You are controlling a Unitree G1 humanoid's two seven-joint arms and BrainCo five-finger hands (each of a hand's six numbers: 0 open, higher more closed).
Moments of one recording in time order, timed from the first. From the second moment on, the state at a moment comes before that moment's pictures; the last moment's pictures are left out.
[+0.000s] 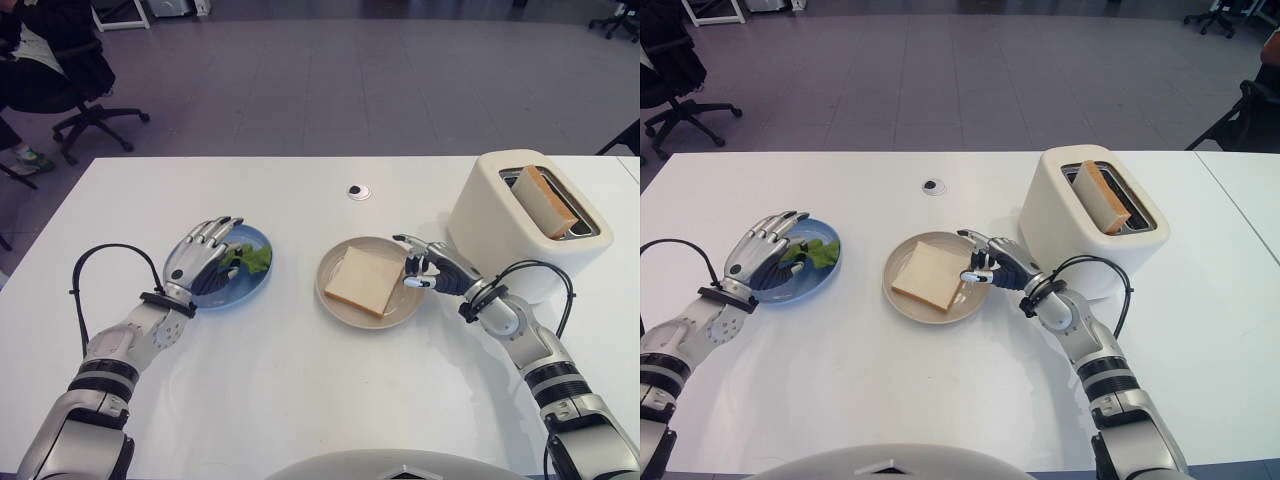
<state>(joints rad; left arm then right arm) -0.28 0.78 -0.26 0.66 0.84 -0.56 0.55 -0.27 -0.45 0.23 0.43 -0.51 -0.60 0.08</state>
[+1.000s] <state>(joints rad) -0.54 0.39 -0.49 0.68 0.93 -0.56 0.72 -0.16 -0.60 -0.28 -0.06 -0.09 -0.57 0.11</state>
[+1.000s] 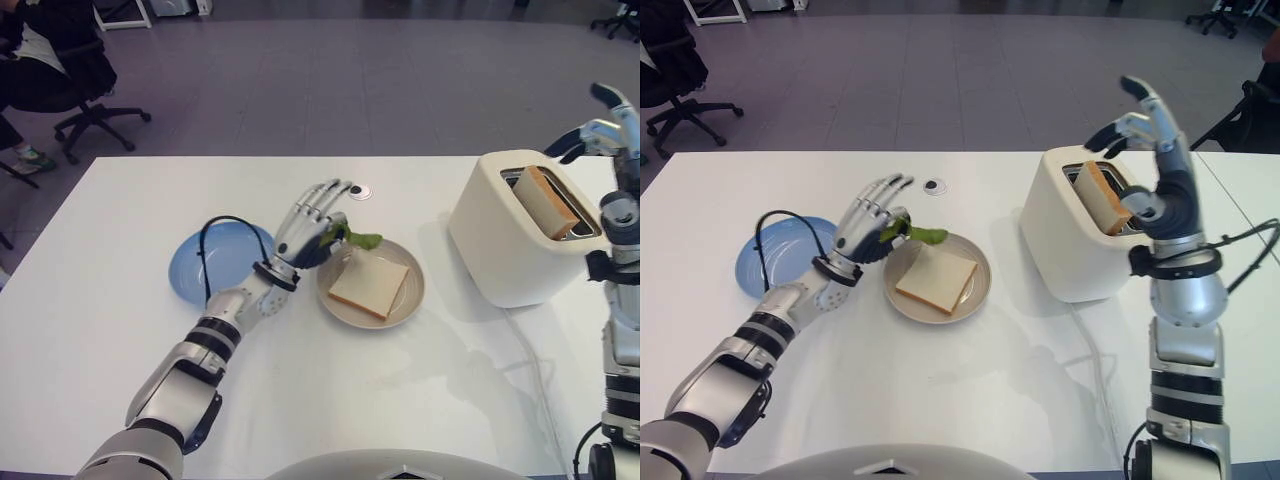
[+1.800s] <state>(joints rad) -0.43 0.36 -0.58 0.62 0.94 -0.58 0.69 -0.08 -0.79 -0.22 0.18 -0.47 -0.44 0.04</state>
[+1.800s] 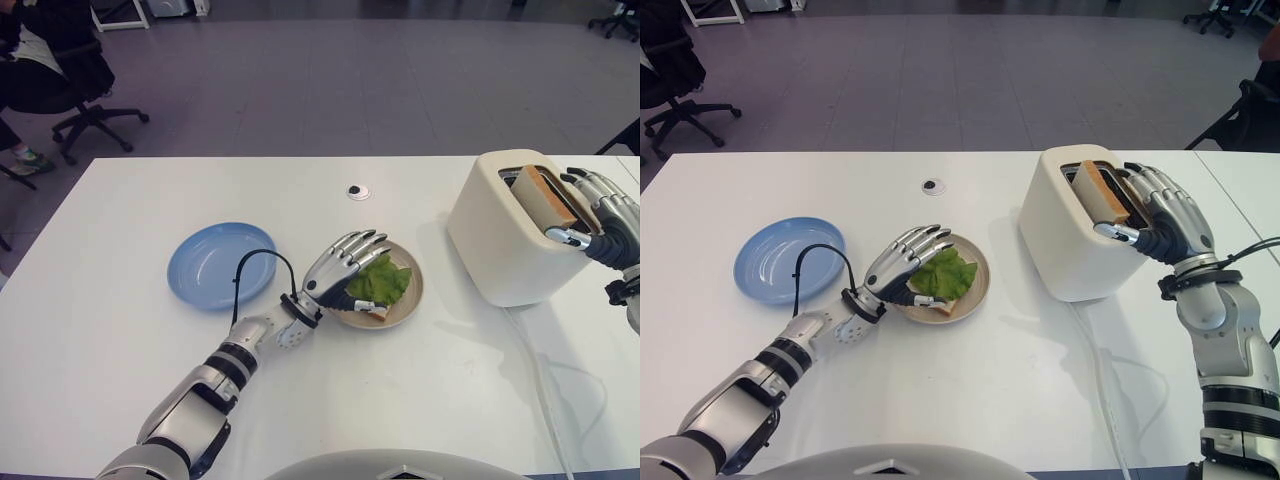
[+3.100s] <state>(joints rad) -0.34 0.45 -0.24 0.52 0.10 -1.09 0.43 -0.23 -0.48 0.00 0.00 -0.02 -0.55 0.17</state>
